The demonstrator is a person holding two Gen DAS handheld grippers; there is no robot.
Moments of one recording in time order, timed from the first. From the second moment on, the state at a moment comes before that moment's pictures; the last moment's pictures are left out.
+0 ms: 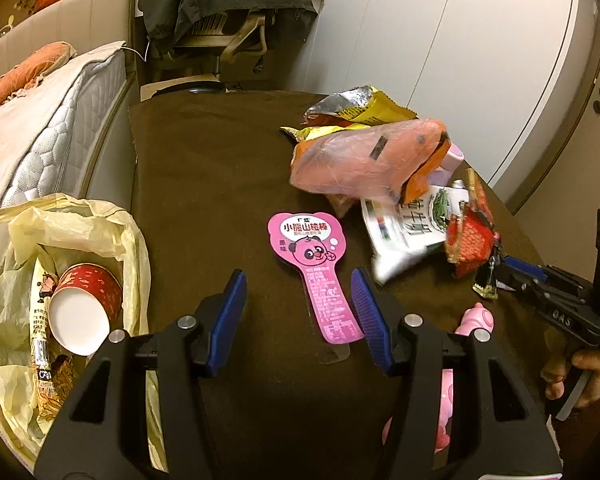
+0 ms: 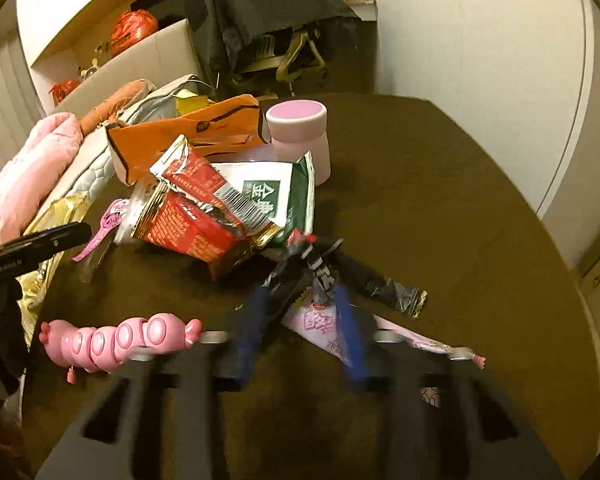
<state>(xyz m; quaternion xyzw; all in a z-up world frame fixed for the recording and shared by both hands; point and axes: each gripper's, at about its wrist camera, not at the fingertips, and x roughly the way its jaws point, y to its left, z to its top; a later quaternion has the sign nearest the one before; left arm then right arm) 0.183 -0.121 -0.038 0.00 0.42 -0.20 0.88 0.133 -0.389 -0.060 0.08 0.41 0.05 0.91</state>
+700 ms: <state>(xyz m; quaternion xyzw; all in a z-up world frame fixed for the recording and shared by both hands) 0.218 -0.150 -0.048 0.03 0.45 -0.21 0.87 0.104 -0.394 -0.025 0.06 0.37 0.04 0.93</state>
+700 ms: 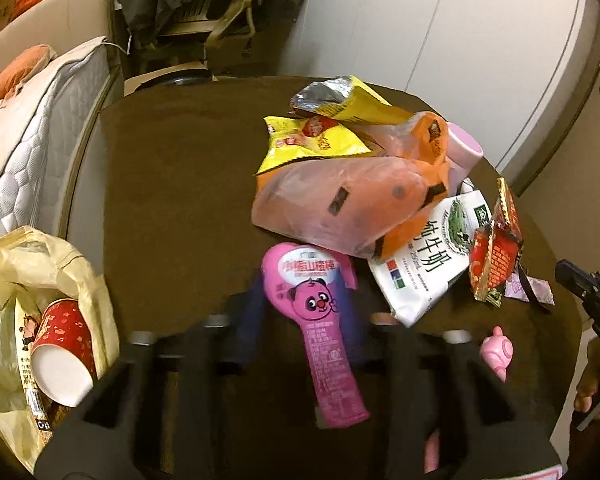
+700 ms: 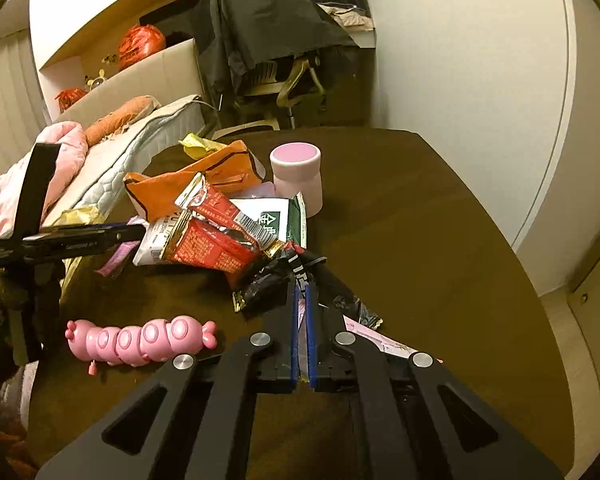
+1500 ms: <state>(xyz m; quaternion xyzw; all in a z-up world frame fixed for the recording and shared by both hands) 0.161 -0.113 -0.012 -0.01 0.42 -0.22 0.88 0.134 -0.381 -0.024 0.02 0.39 0.11 0.92</state>
